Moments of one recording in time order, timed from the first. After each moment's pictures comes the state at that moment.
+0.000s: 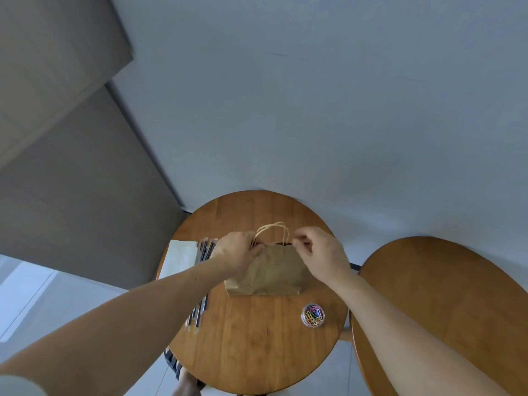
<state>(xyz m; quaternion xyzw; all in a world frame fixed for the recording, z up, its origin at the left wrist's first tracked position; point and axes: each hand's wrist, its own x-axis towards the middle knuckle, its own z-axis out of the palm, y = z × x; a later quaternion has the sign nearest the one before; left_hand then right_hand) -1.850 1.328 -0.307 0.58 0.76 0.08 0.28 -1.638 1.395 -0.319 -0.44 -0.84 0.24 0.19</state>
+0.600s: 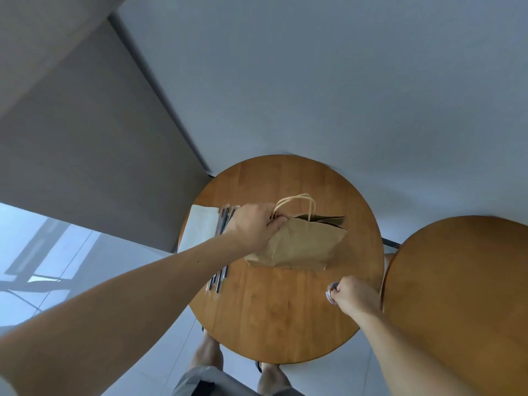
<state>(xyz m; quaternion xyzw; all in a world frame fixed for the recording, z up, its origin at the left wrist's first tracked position) -1.852 1.321 -0.325 0.59 0.75 0.16 0.26 -1.587 1.337 -0.456 -0.61 -0.70 0.30 -0.24</state>
